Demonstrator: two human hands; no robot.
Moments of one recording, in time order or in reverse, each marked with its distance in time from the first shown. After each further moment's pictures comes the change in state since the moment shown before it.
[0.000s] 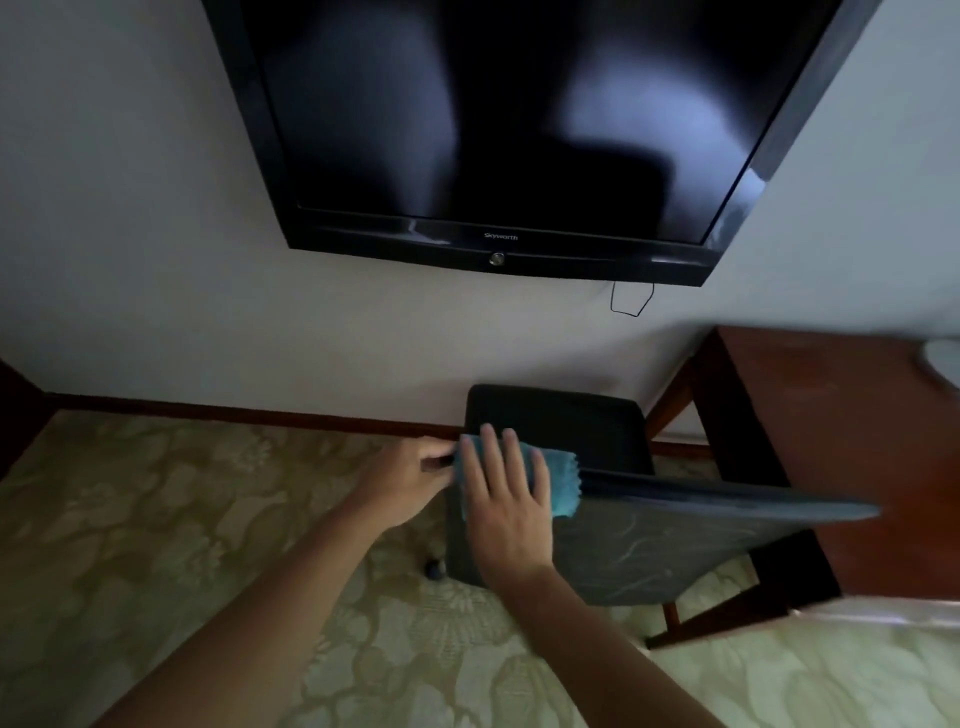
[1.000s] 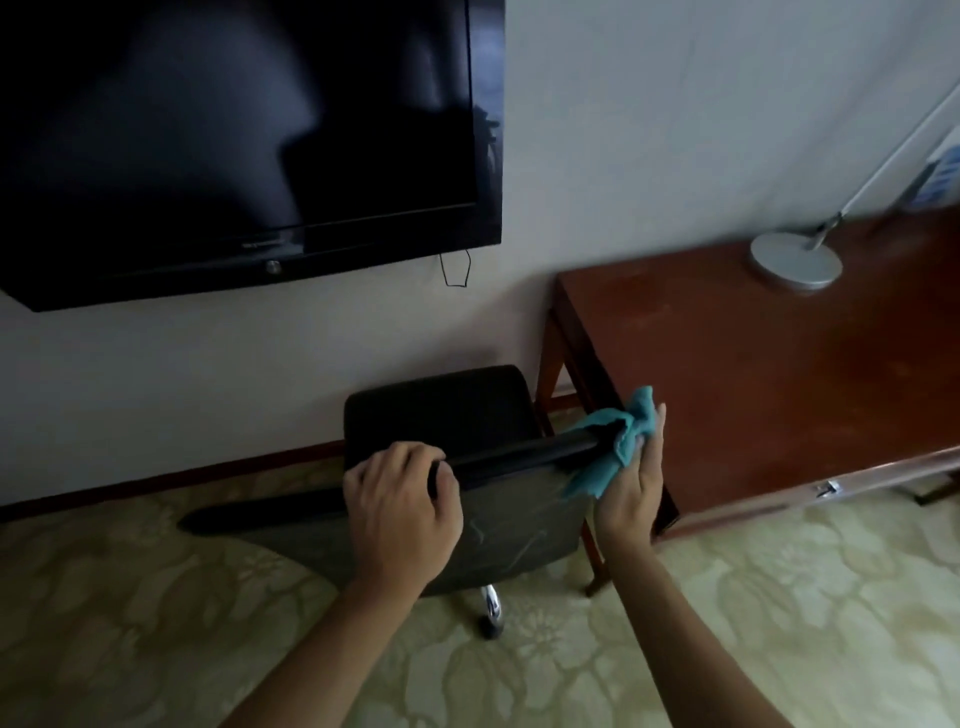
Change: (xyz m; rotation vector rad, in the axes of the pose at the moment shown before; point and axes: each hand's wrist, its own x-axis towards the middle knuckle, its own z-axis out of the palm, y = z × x) left_hand 0.005 0.193 0.220 0.518 0.372 0.211; right_hand -0.116 0.322 -0.010 1.184 0.526 1.081
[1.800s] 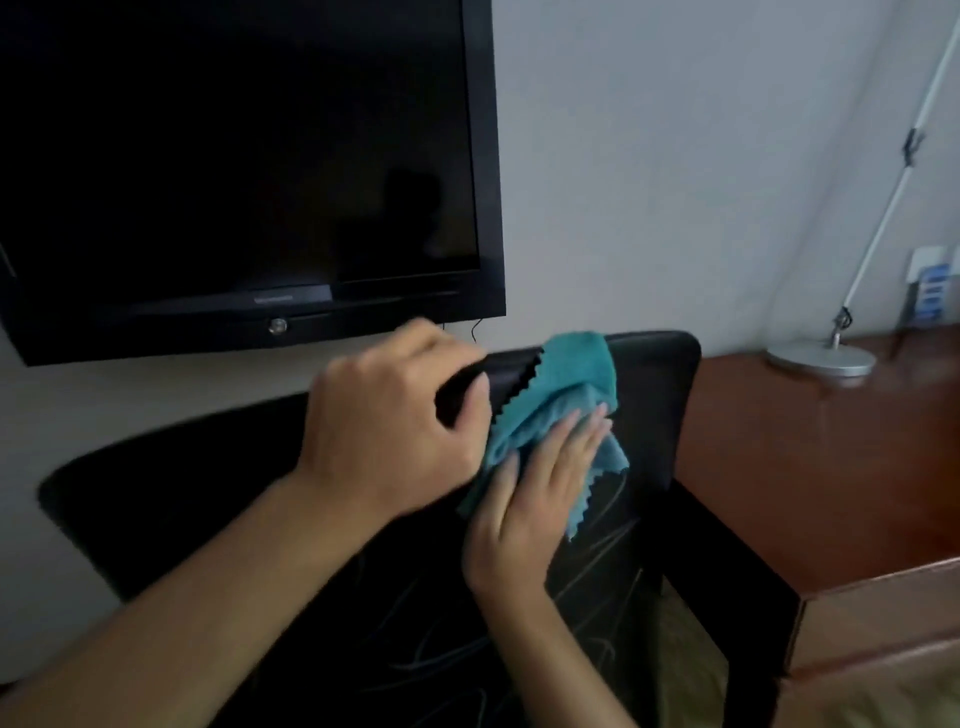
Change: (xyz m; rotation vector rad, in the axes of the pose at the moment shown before) left_hand -0.006 -0.015 0.062 0.035 0.662 0.632; right_hand -0.026 0.123 0.135 0.076 0.286 -0.954
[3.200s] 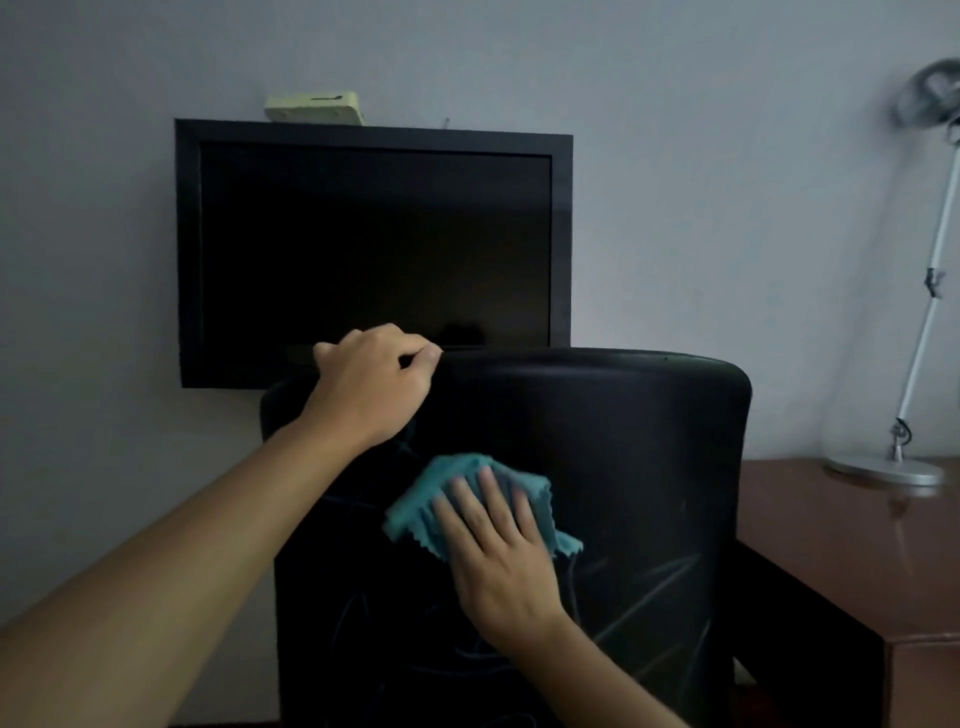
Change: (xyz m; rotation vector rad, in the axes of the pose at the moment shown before) left_hand -0.046 -0.096 -0.054 0.128 -0.018 -0.337; right_hand -0.076 0.003 0.025 -0.414 -0.272 -0.949
